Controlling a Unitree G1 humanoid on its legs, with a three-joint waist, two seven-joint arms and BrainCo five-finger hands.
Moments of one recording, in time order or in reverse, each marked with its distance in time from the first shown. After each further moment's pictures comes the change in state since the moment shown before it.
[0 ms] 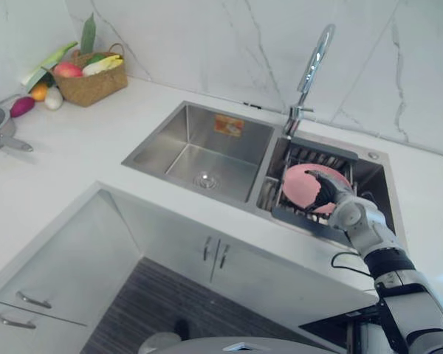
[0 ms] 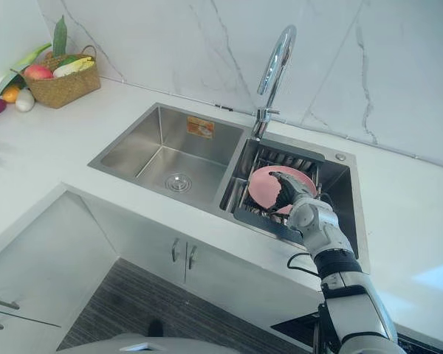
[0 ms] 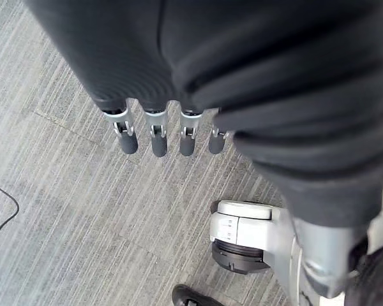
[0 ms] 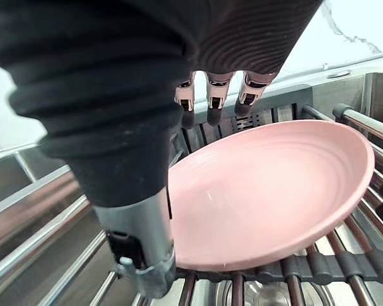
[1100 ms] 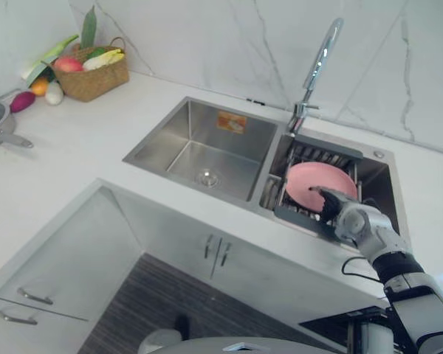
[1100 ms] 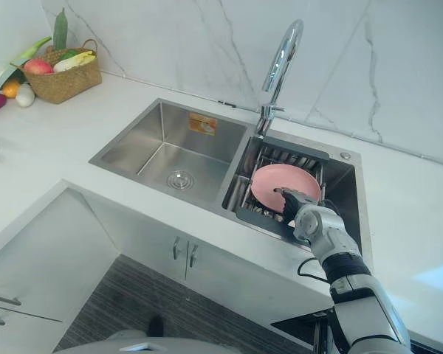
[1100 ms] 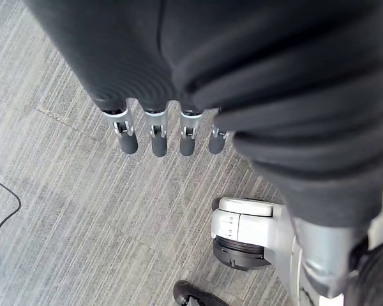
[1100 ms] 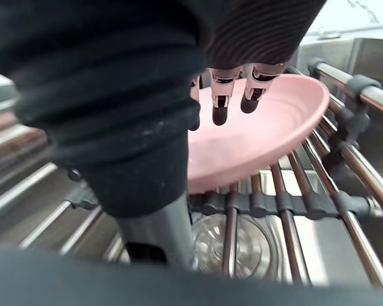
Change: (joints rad) left arm -0.016 0.006 -0.005 0.001 0.002 0.004 -0.012; right arm 0.024 -0.045 0.060 0.050 -0.097 0.040 0.065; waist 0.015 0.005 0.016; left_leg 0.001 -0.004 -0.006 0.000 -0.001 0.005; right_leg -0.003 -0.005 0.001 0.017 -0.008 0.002
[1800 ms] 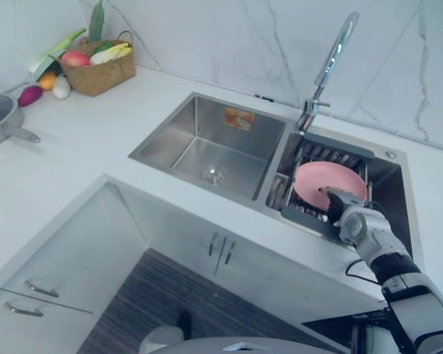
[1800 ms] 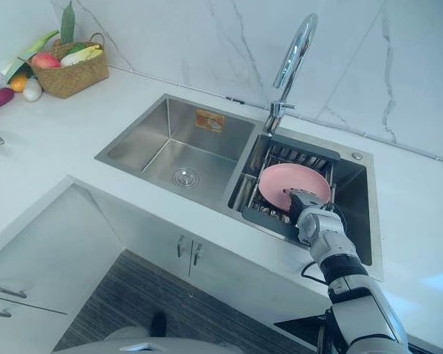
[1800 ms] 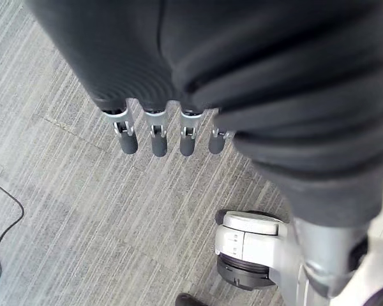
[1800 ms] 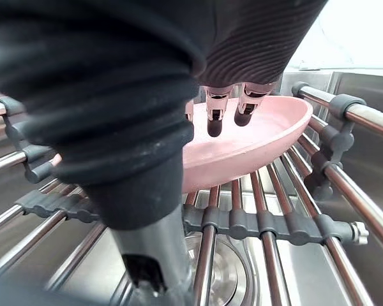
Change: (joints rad) left arm -0.006 0.039 -0.008 -0.001 0.000 -0.004 -0.001; right arm -0.006 0.011 0.010 0.038 -0.071 0.069 -0.146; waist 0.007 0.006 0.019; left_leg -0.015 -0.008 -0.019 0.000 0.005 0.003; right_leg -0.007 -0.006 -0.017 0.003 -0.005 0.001
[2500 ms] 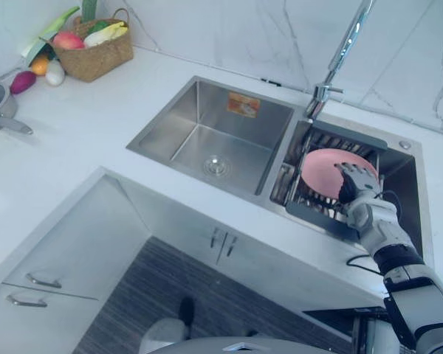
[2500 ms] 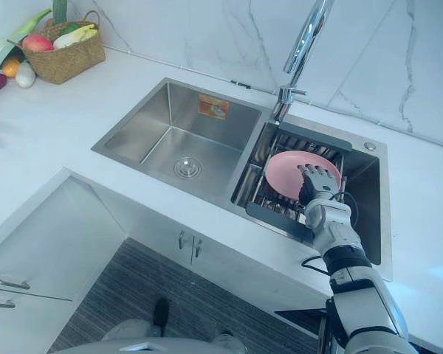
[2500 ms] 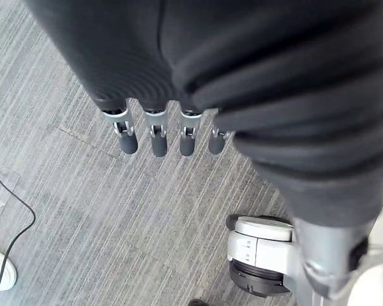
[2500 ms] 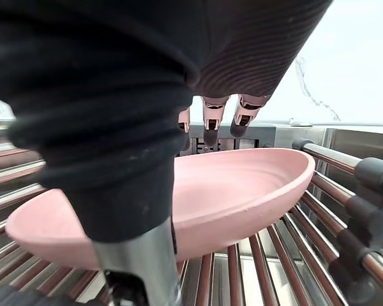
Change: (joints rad) left arm -0.009 0.003 -0.010 -0.001 -0.004 -0.026 0.002; right arm -0.060 -0.016 -0.037 0.027 0.001 0.027 -0.230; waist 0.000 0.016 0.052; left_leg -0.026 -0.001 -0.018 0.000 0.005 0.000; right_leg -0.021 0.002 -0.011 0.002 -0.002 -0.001
